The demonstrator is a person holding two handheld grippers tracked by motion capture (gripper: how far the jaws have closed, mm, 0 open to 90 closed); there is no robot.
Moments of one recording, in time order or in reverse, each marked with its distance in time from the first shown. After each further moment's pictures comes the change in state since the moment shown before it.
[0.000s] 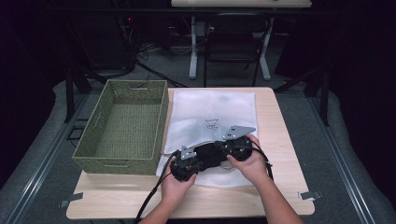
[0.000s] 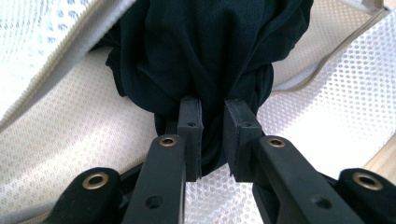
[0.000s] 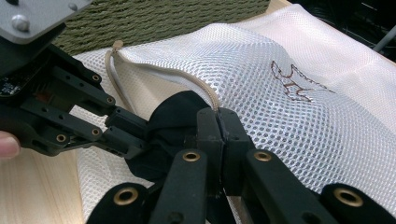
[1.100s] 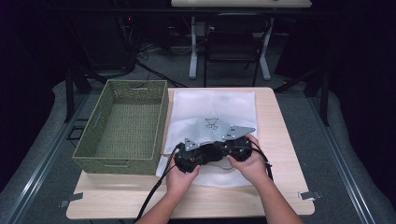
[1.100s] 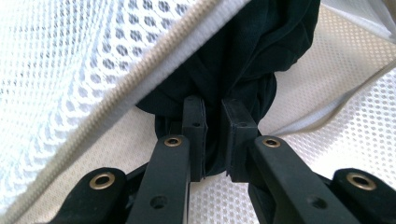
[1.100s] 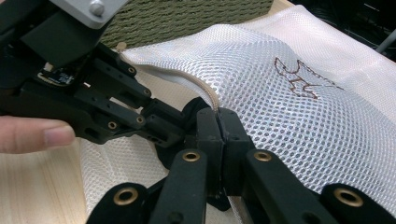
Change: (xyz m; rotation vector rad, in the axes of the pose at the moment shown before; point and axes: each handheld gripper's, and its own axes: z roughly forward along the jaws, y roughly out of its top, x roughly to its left) left arm 0.005 0.021 0.016 -0.015 0.033 -0.022; right arm 0.002 0.001 0.000 -0.003 0.007 0.000
